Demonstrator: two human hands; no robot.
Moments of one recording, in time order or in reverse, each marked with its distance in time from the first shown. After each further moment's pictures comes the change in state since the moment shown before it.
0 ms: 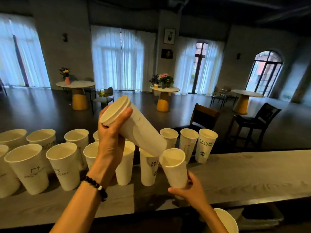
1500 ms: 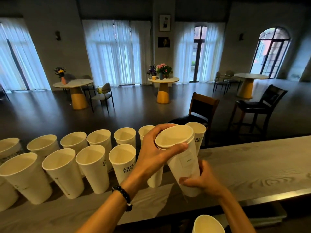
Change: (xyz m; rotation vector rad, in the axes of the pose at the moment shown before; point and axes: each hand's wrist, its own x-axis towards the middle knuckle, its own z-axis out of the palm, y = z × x) left_hand -0.037 -0.121 0.128 0.569 -0.485 -0.012; right_hand 0.039 -0.020 -0.119 0.041 -0.219 -0.149
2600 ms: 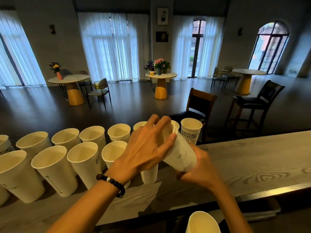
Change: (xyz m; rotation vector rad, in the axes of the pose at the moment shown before) left_hand 0.022 -0.007 -0.009 0.812 -0.093 0.277; right_hand 0.019 0.011 -0.009 -0.403 0.162 -0.342
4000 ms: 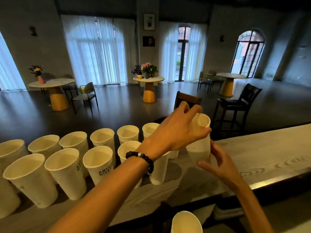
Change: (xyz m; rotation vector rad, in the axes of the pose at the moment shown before) left_hand 0.081 0.078 0.042 -0.172 -0.178 0.146; right_hand -0.034 0.027 -0.086 0.223 0.132 0.229
